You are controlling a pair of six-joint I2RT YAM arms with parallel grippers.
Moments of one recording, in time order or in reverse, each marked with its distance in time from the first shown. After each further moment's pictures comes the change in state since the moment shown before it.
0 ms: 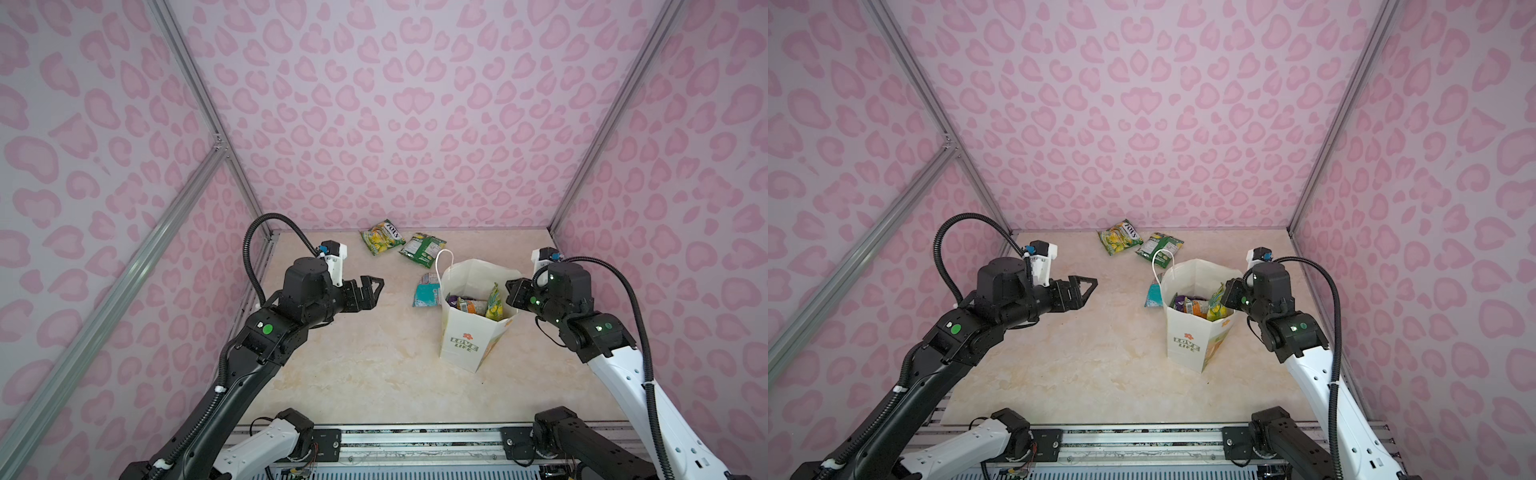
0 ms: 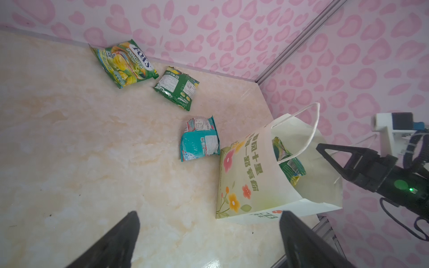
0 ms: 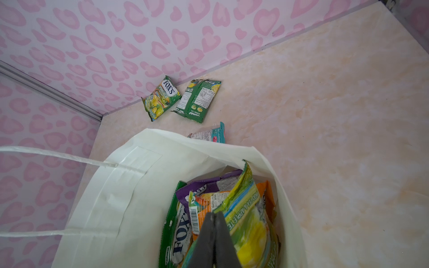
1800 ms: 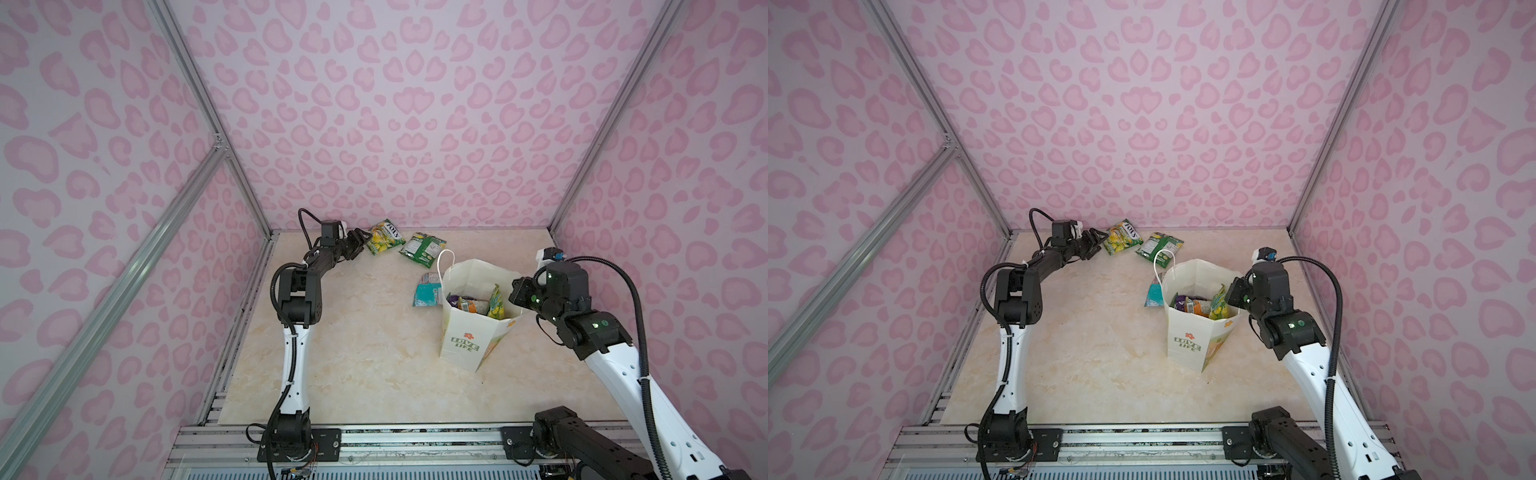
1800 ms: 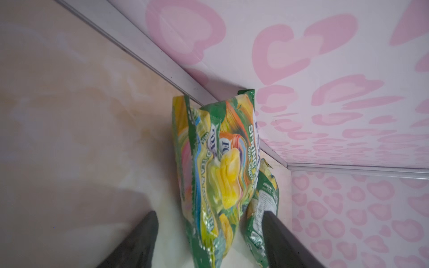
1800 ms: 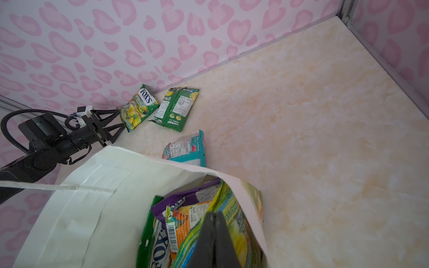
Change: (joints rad) left arm 0.419 1.628 0.907 0.656 0.451 -0.329; right arm -0.020 0.023 -0.014 0.008 0.113 -0.010
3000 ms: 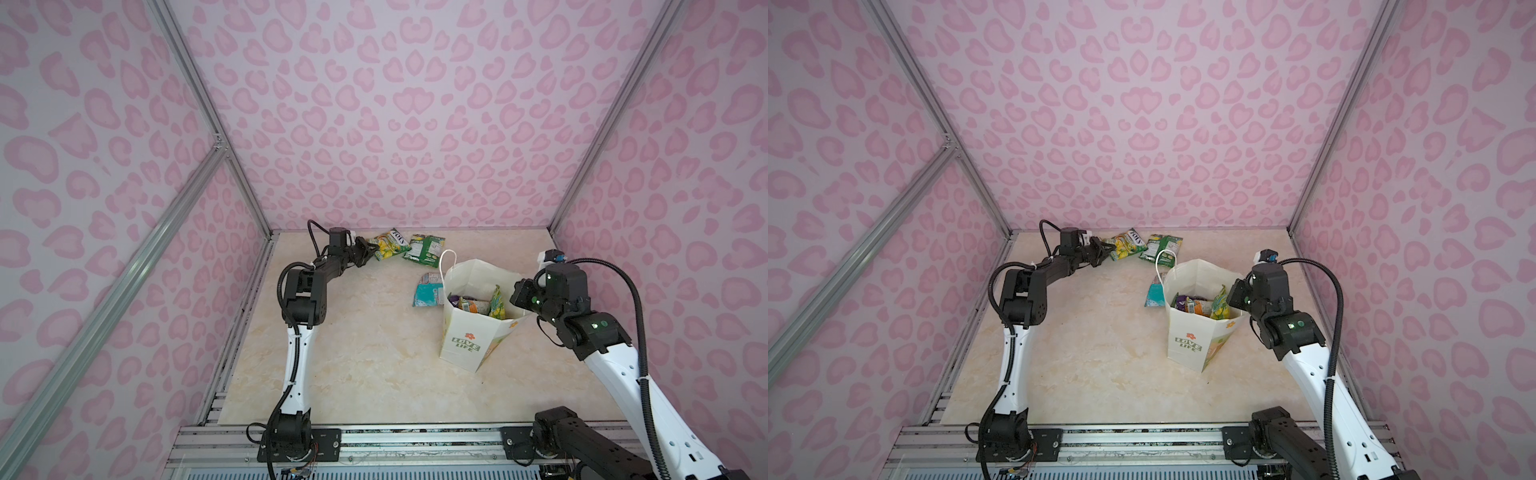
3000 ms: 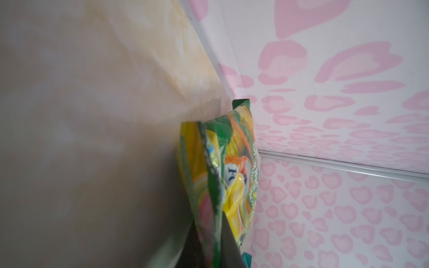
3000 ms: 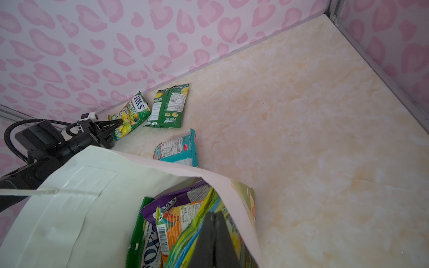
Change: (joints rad) left arm -0.040 -0.076 -0.225 0.204 0.104 -0.242; right arm -0.007 -0.004 -0.012 -0.015 0.026 0.000
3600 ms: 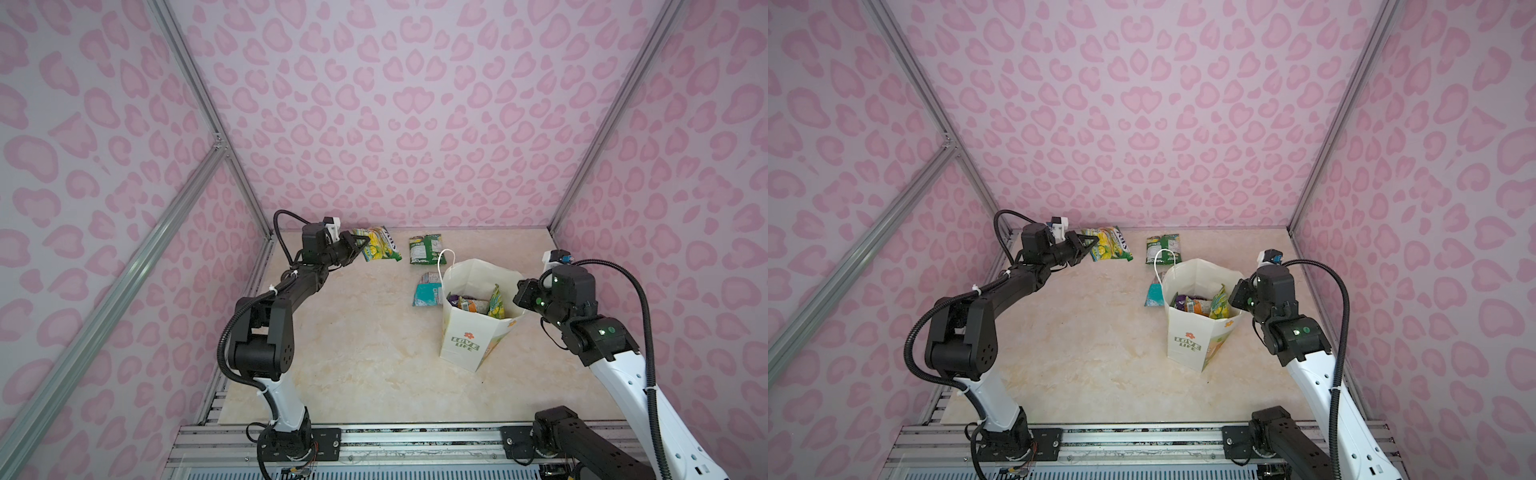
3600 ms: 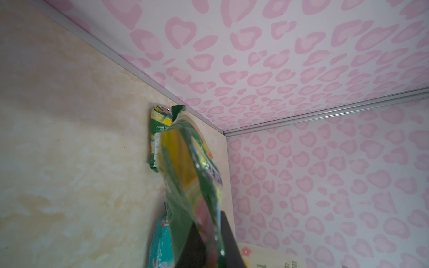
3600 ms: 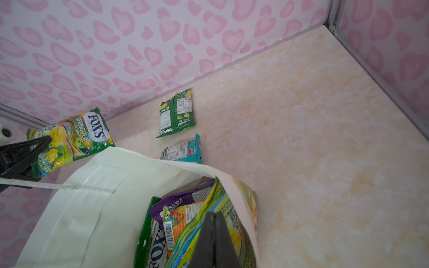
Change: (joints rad) left arm 0.007 -0.773 -0.658 0.066 -0.032 0.135; right arm -0.004 -0.049 0.000 0.001 -0.008 0.002
